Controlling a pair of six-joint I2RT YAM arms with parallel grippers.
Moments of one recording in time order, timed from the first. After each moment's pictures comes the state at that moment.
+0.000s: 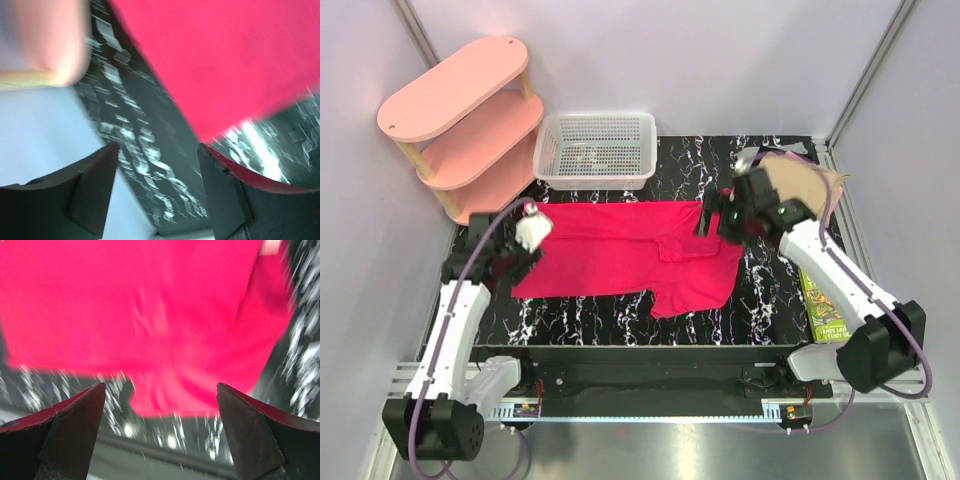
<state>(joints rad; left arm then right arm) -0.01 0.98 0.94 -0.82 0.00 0.72 0.38 1.39 1.32 -0.76 -0.06 0.55</state>
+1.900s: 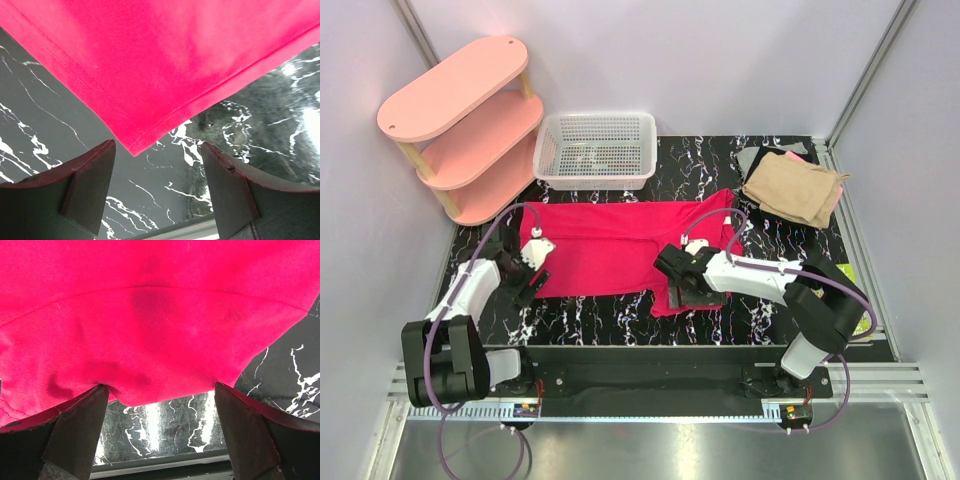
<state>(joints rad) 0.13 1.23 0.65 -0.69 0.13 0.76 0.90 1.65 0.97 -0.74 0.35 0.85</state>
